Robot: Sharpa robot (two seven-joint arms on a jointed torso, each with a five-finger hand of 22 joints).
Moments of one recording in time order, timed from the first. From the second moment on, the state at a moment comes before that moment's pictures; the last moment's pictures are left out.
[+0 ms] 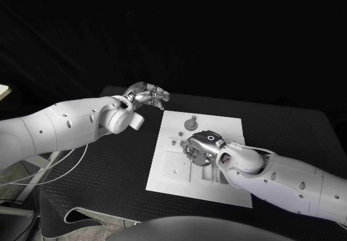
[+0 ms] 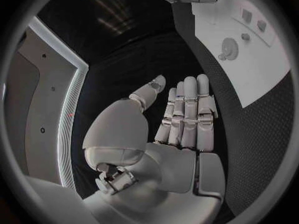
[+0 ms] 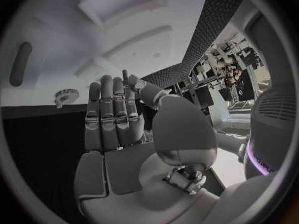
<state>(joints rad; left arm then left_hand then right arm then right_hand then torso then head) 1.23 -0.79 -0.12 1.28 -0.26 -0.21 0.26 1.10 -0.05 0.49 -0.29 0.06 0.88 0.18 0.32 0.46 1.13 0.12 0.15 0.25 1.04 0.01 0.84 0.50 0.01 1.12 -0.09 0.07 1.09 1.00 -0.56 -0.11 1.43 -1.82 -0.36 -0.08 1.21 -0.08 0.70 -0.29 0.04 1.02 0.11 0.37 0.53 1.28 0.06 0.25 0.18 1.14 0.02 0.51 0.66 0.25 0.94 0.18 0.16 1.31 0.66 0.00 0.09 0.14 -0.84</state>
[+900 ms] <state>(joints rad) 1.23 -0.79 -0.12 1.27 -0.26 -0.21 0.26 1.10 -0.05 0.49 -0.29 0.06 0.88 0.18 0.32 0.46 1.13 0.12 0.15 0.25 1.04 0.01 0.84 0.50 0.01 1.12 -0.09 0.07 1.09 0.98 -0.54 -0.12 1.41 -1.81 -0.34 -0.07 1.21 -0.08 0.70 -0.29 0.04 1.02 0.11 0.37 0.54 1.28 0.06 0.25 0.18 1.14 0.02 0.51 0.66 0.25 0.94 0.18 0.16 1.31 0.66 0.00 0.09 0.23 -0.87</state>
